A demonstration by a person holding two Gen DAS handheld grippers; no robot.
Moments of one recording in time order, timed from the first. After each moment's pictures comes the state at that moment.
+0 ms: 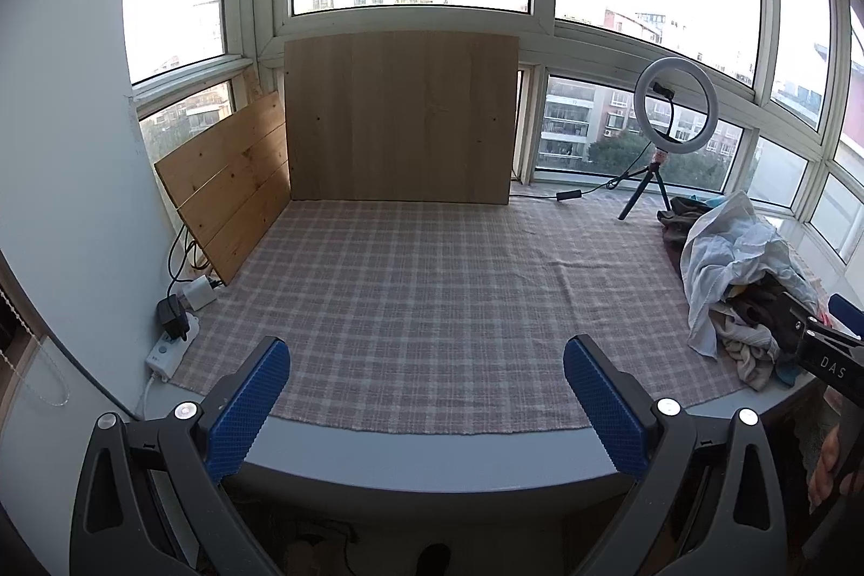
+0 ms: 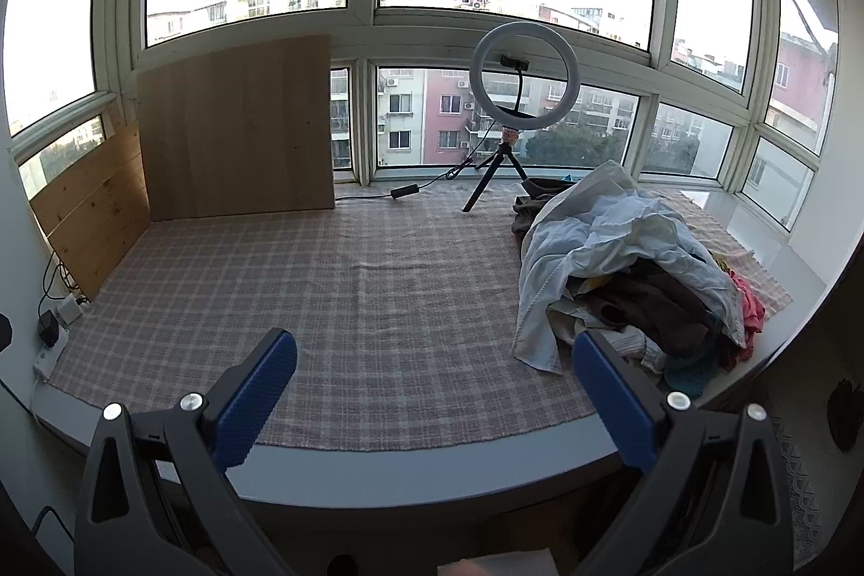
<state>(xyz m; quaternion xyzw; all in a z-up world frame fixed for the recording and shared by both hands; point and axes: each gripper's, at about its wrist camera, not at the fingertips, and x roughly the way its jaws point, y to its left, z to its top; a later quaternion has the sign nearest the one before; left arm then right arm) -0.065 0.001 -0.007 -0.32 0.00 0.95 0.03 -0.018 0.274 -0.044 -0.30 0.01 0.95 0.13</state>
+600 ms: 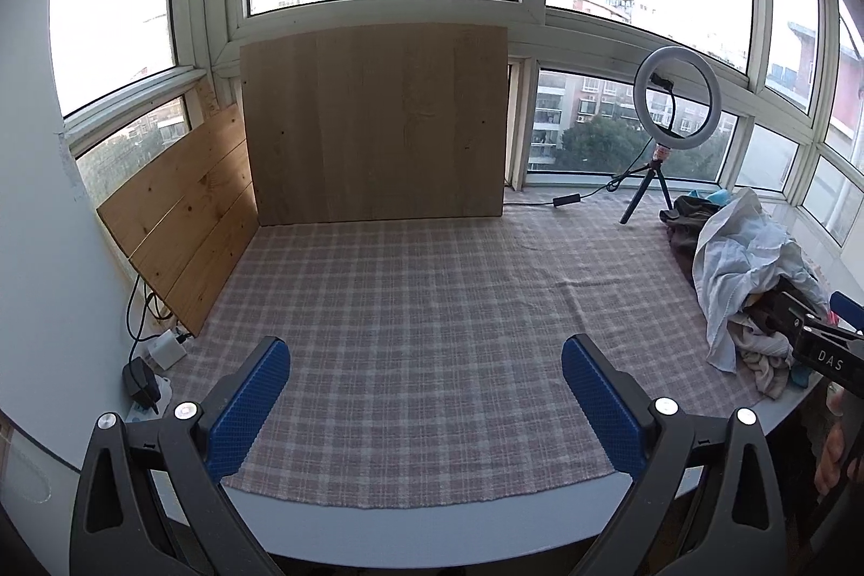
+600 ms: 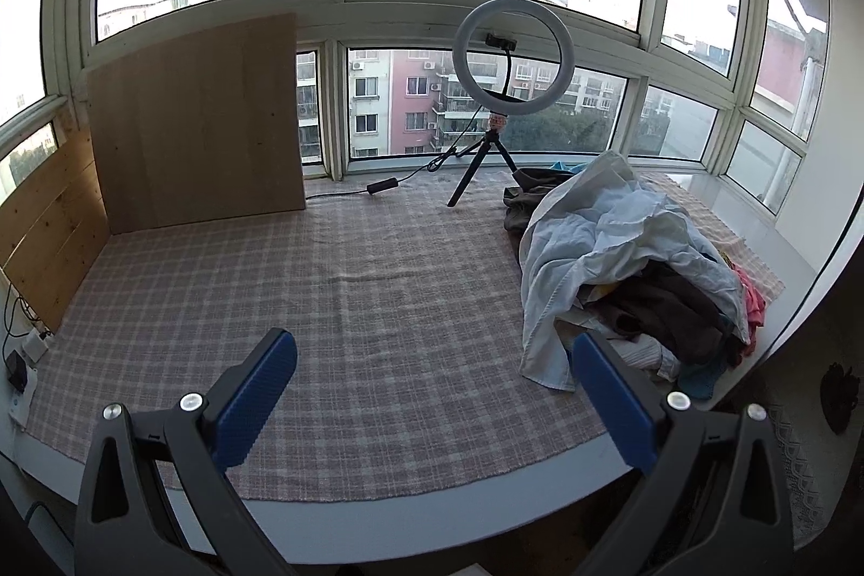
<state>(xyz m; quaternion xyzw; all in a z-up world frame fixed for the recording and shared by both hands) -0.168 -0.007 -0.014 -0.32 0.02 0.94 0.07 -0.101 0.264 -0.055 -0.32 0.02 0.93 0.18</state>
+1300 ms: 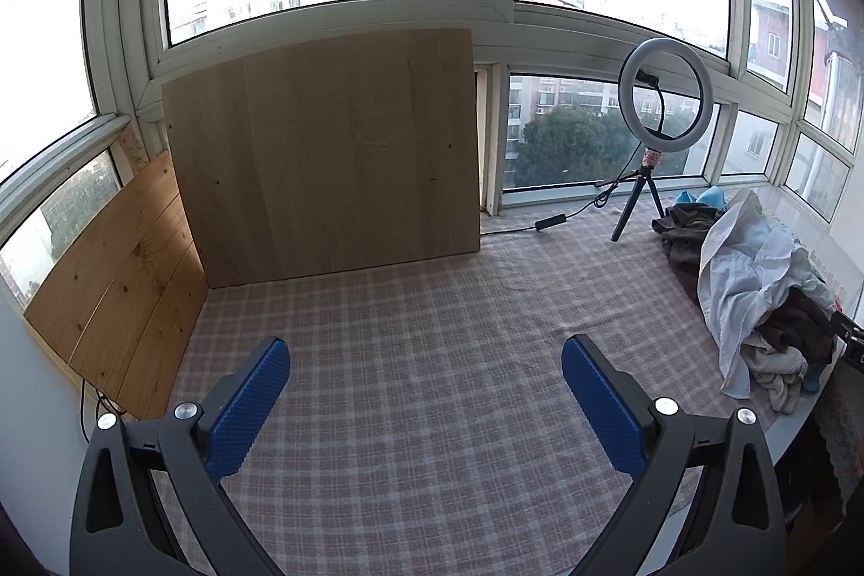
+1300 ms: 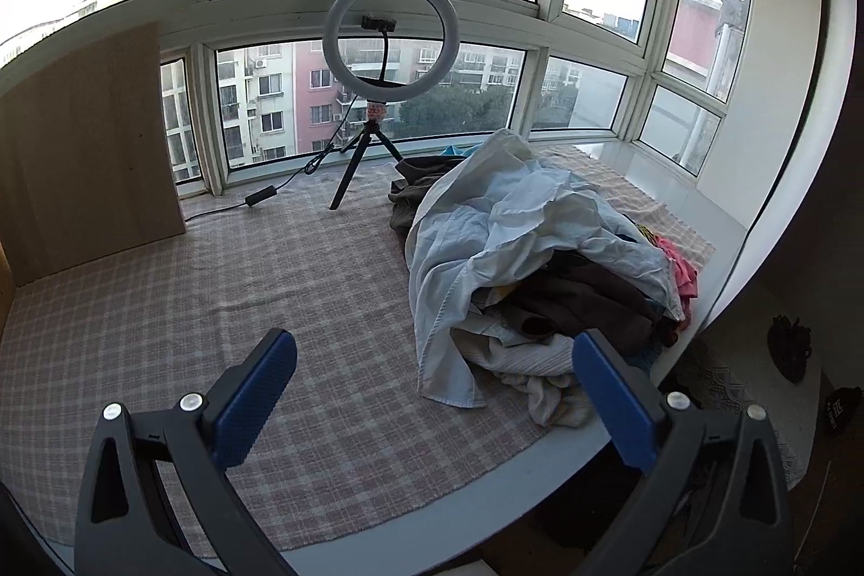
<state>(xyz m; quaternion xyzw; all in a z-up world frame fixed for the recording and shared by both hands) -0.281 0.034 -0.006 -0.31 0.06 0.94 0.12 -0.127 0.365 -0.059 -0.33 0.04 0.89 0.32</state>
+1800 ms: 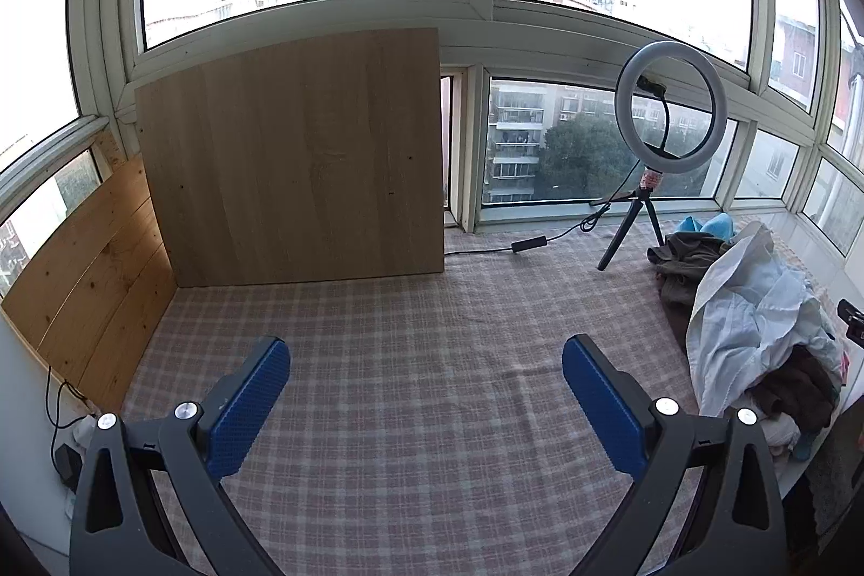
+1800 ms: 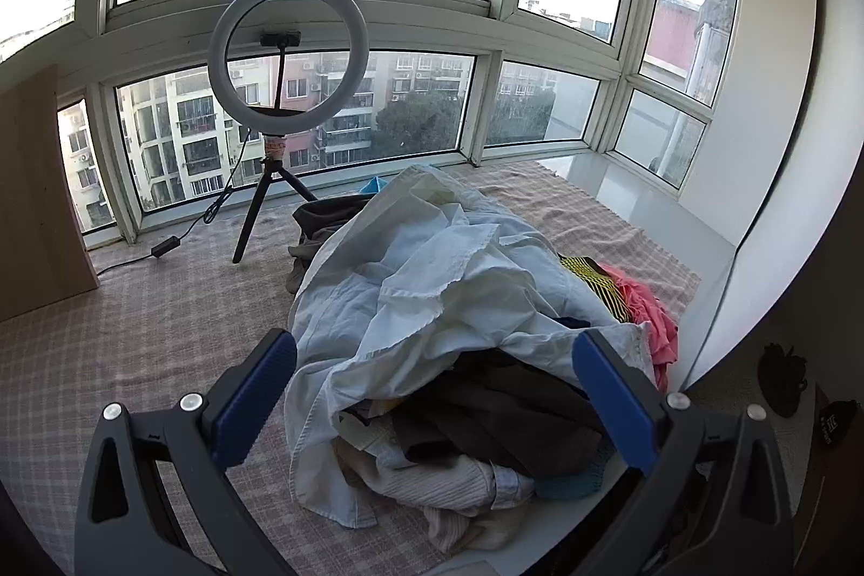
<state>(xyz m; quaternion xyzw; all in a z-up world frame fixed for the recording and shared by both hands) -0.311 0.143 -0.004 -0.32 0.02 0.94 0.07 -0.182 0.540 -0.062 -0.32 0.03 0.89 0.33</state>
